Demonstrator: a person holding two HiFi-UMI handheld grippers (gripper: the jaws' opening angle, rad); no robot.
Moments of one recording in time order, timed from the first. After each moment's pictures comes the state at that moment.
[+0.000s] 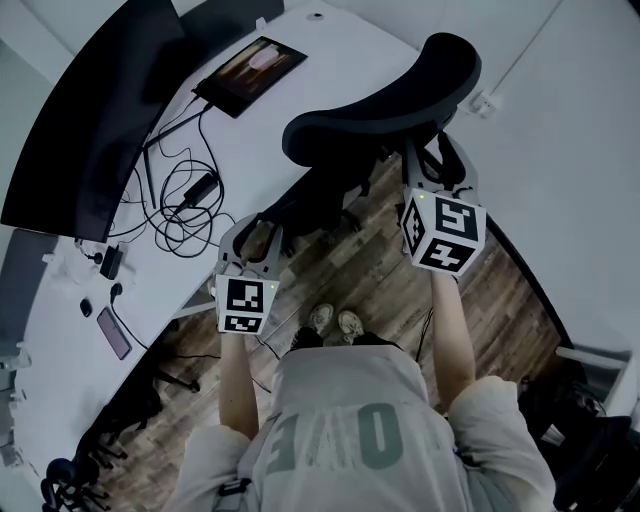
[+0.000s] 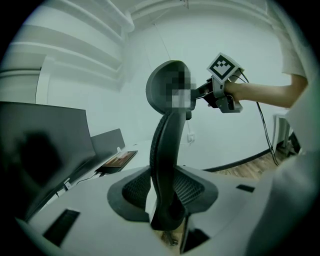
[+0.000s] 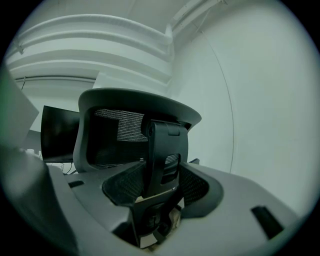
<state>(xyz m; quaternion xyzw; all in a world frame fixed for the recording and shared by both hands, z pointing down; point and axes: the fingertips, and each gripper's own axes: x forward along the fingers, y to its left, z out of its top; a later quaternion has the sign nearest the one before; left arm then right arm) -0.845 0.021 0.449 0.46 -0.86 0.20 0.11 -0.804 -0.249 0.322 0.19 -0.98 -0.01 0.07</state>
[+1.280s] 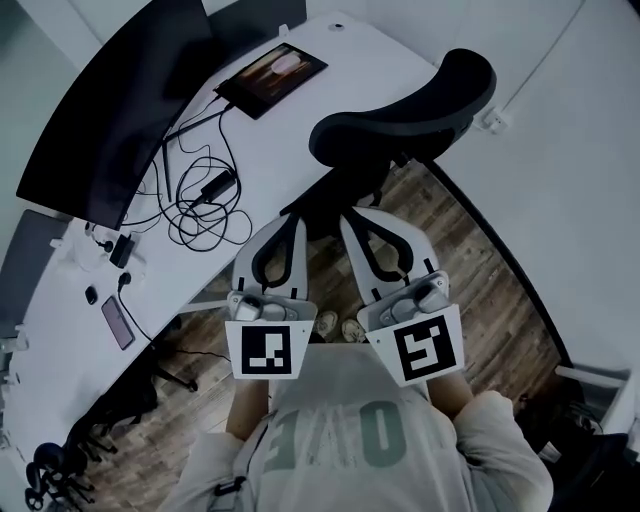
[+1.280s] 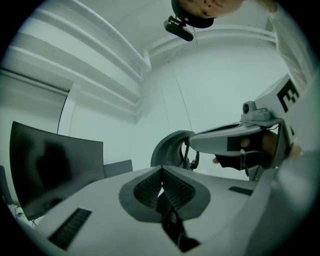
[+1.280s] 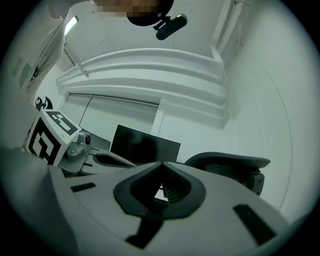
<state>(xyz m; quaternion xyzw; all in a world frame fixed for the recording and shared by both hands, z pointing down) -0.788 0.014 0.286 0.41 -0.91 0.05 -0.03 -0.753 -0.033 0.250 -0.11 -0.99 -0.08 -0.03</state>
